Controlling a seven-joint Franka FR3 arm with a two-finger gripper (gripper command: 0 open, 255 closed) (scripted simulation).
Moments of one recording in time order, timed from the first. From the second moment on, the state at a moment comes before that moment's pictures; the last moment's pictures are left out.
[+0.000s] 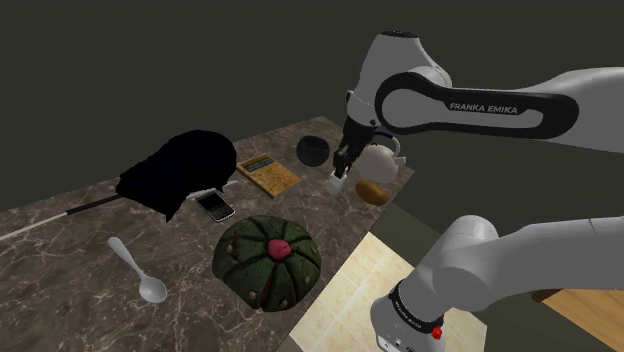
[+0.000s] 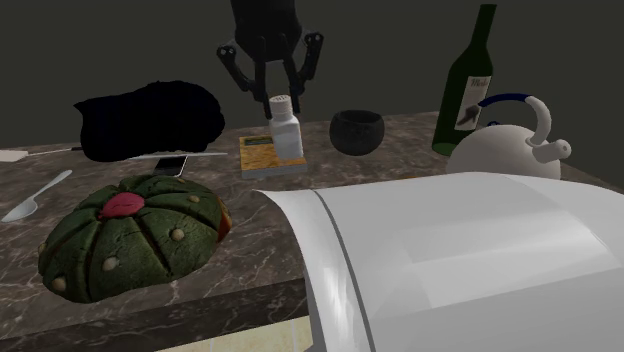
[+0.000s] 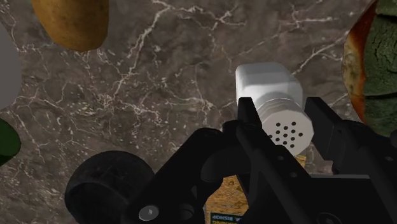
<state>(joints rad) 0.02 -0.67 0.01 -2.57 -0.11 1.91 0.01</state>
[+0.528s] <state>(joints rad) 0.03 -0.68 0.02 -2.48 -0.11 1.80 0.00</state>
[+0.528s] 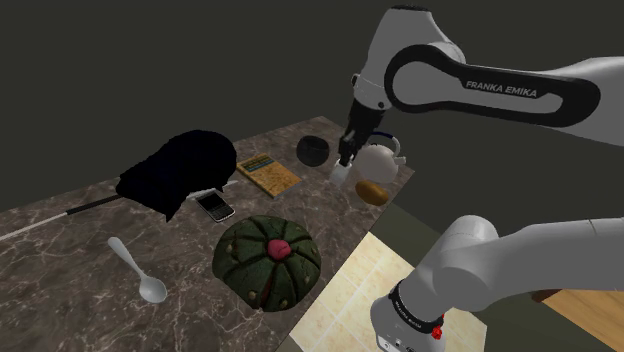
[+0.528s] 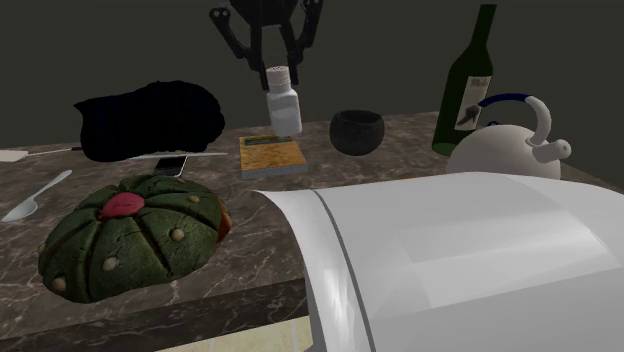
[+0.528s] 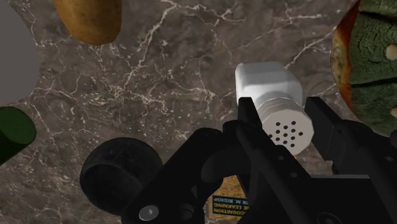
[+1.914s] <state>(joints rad) -0.06 -0.11 -0.18 -1.85 -0.13 1.77 -0.28</state>
